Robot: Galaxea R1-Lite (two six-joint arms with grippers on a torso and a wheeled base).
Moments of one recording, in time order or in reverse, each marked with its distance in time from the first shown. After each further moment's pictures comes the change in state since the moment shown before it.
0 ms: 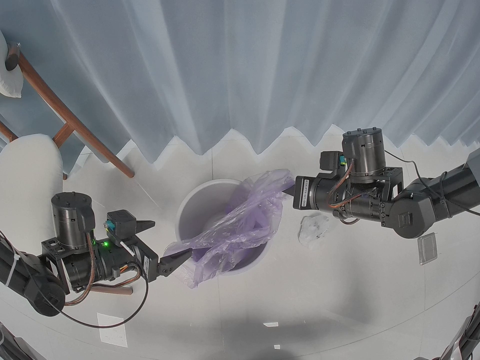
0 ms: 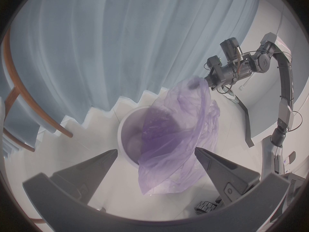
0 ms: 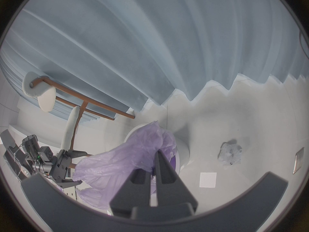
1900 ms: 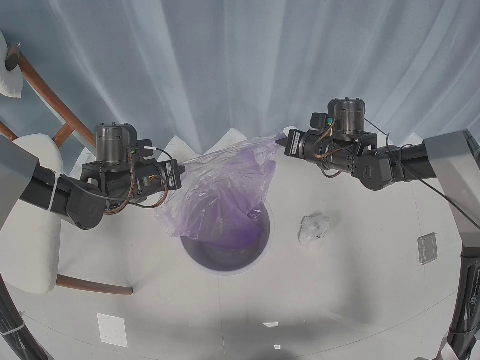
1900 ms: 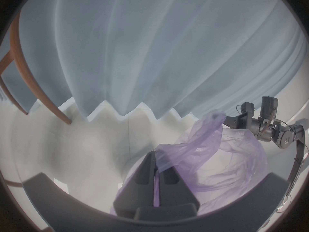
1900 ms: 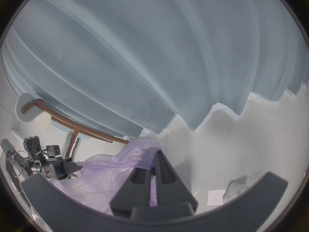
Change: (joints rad) left arm 0.074 0.282 -0.671 0.326 0.068 -0.434; right arm -0.135 0.298 -0.539 0.063 0.117 0.004
